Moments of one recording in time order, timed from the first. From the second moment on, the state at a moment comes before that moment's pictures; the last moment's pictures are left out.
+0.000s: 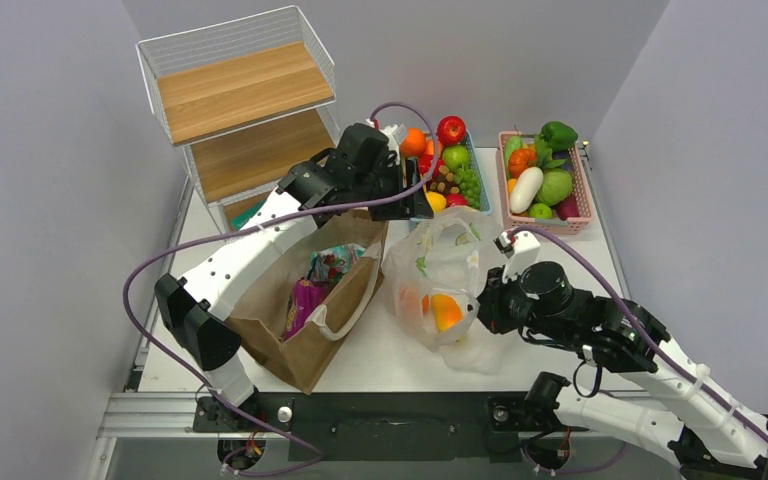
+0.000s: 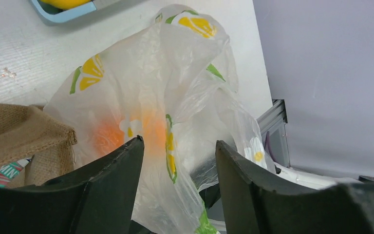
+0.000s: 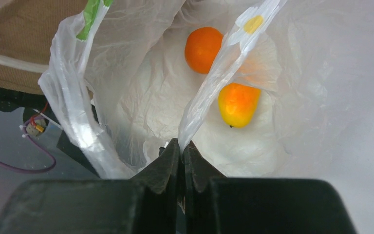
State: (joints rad) left arm -0.75 1.70 1.82 -0.79 0.20 -0.70; right arm 0.94 0.75 1.10 -1.02 0.15 0.52
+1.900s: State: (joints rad) left arm -1.39 1.45 1.39 -0.41 -0.18 -0.31; right arm 0.94 0.78 1.15 -0.98 0.26 0.62
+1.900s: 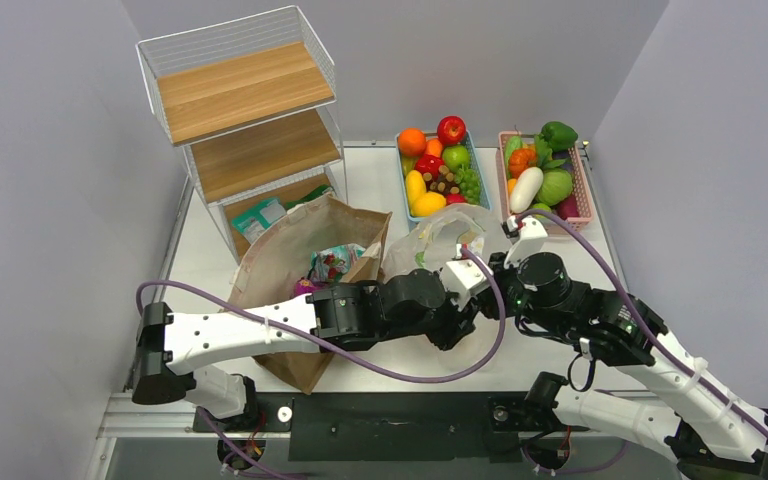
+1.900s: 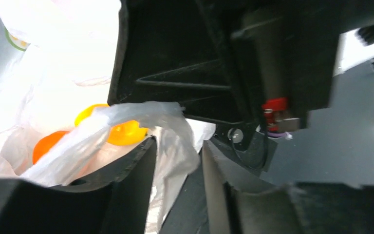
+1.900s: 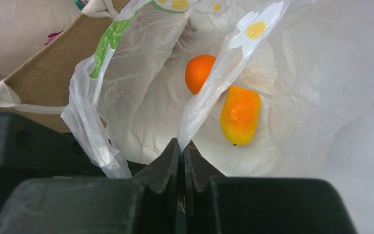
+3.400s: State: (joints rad) left arm -1.09 1.19 1.38 -0.42 0.03 -0.41; right arm 0.94 0.91 1.40 -0.91 0.20 0.41
